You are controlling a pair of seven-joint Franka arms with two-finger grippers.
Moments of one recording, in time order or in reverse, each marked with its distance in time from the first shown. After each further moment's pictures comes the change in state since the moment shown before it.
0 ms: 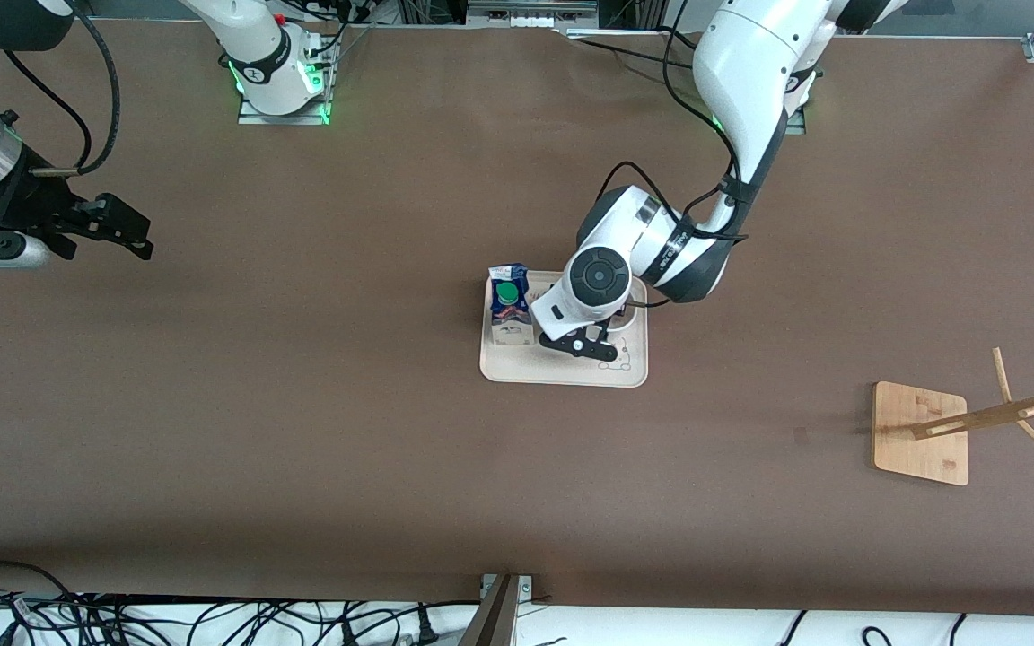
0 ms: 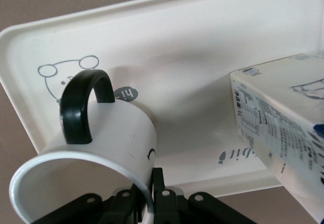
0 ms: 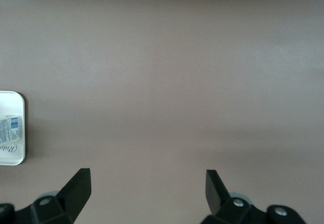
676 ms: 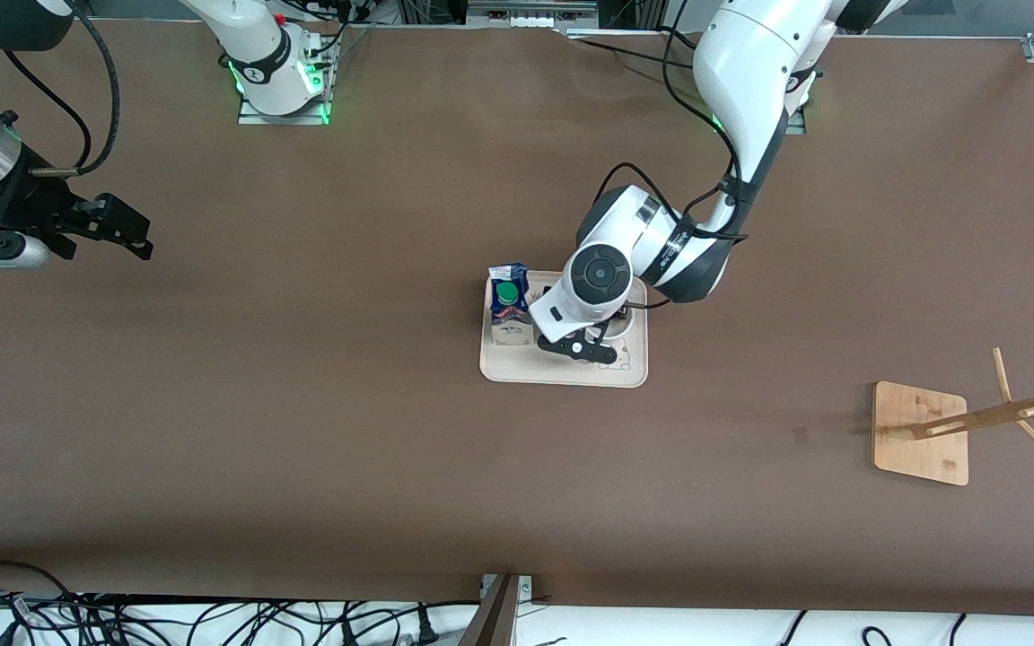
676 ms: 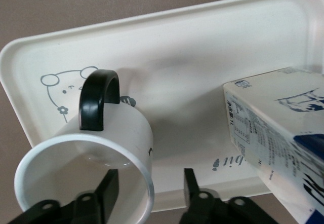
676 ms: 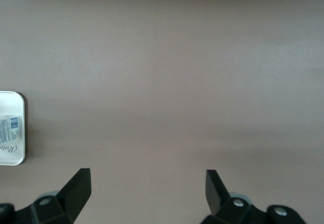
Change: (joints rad) left arm 0.000 -0.004 0.000 0.013 0.000 0.006 -0.012; right arm 0.000 0.000 0.000 0.000 0.000 0.000 0.000
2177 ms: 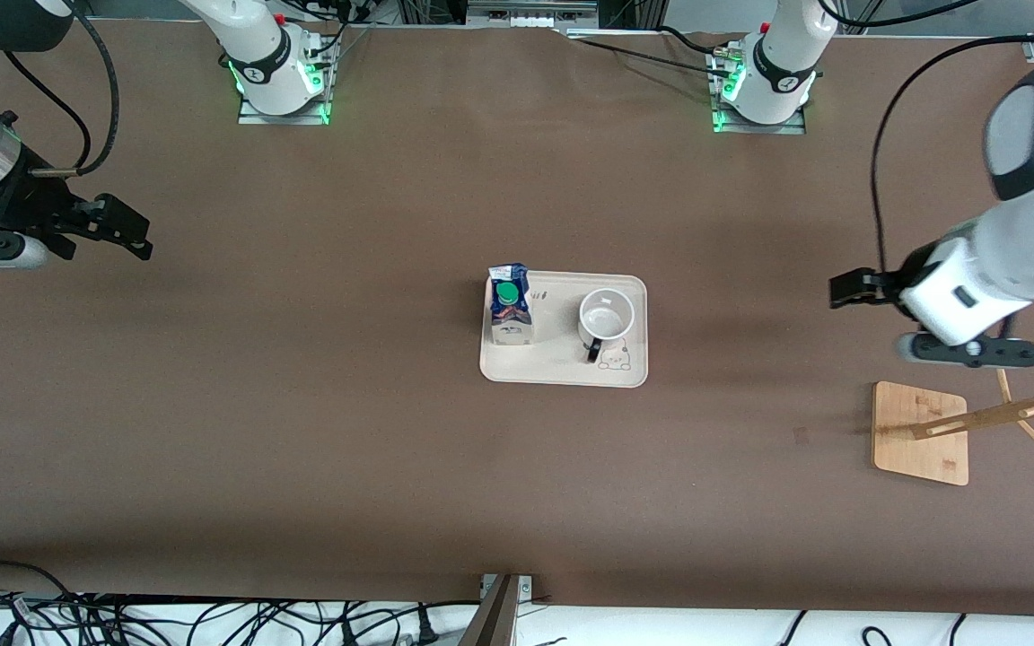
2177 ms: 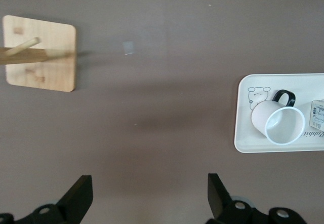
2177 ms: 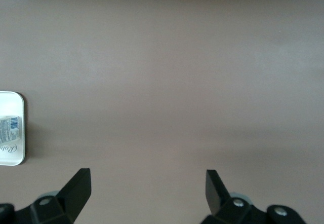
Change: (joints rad) left arm 0.503 -0.395 0.053 0.146 0.063 -0.479 0.324; right arm 0.000 0.001 -0.001 0.000 0.000 0.000 0.000
